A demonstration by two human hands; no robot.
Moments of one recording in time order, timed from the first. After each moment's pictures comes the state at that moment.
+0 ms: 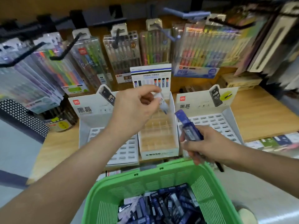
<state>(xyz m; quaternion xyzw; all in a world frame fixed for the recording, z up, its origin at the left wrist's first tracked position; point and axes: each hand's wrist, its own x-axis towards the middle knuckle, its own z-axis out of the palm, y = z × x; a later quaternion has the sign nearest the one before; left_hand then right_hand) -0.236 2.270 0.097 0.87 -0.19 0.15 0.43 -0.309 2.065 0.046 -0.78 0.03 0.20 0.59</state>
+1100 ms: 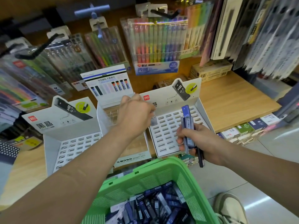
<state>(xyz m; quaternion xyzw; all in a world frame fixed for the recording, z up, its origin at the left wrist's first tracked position) -0.202 2.173 0.038 0.95 -0.29 0.15 0.02 -0.306 1.998 -0.004 -0.62 0.24 0.17 0.73</state>
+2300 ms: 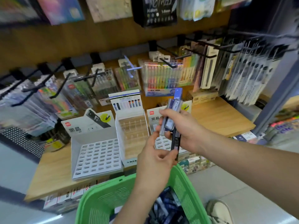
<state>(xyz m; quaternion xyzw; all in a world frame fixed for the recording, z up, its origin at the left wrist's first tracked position) -0.380 2.176 0.100 0.78 -0.03 -0.13 0.60 -0.321 2.056 0.125 -0.53 0.15 0.04 0.83</state>
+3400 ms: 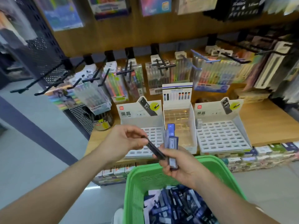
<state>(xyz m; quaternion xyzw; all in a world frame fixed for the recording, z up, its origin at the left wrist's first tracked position) -0.334 2.397 0.143 0.83 -0.04 -0.12 0.55 -0.368 2.211 0.068 -0.44 0.14 0.27 0.85</state>
